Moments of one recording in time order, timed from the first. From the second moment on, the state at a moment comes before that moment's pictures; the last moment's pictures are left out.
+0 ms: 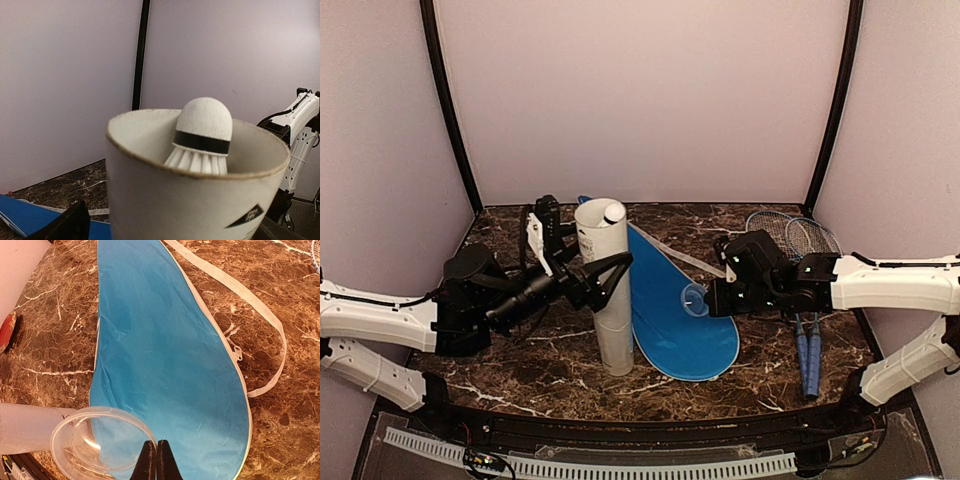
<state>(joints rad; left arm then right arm) -1.14 1.17 0.64 0.73 -0.19 -0.07 0.94 1.32 0.86 -0.36 0.20 0.65</state>
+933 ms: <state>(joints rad) -1.14 1.05 1.33 -0.28 -0.12 -0.27 0.94 1.32 0.86 -0.34 0.19 0.64</state>
